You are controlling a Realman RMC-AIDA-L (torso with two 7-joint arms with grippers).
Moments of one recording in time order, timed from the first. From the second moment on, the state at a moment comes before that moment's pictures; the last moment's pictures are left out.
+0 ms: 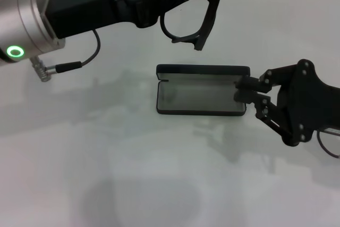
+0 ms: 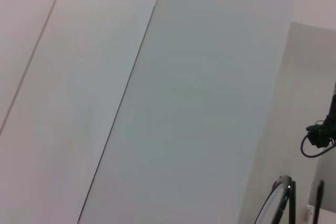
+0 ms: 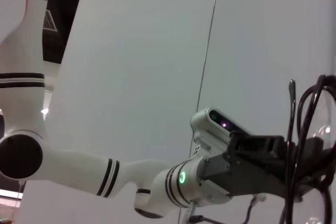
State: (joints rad) left arm -0.33 -2.08 1.26 1.15 1.20 1.52 -1.78; right arm 0.46 2.02 -1.33 -0.44 -1.12 -1.83 0.67
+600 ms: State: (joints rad) left arm -0.34 -2.08 1.25 1.12 1.25 1.52 -1.81; right arm 0.39 2.02 -1.24 -0.44 -1.10 -1.85 0.67
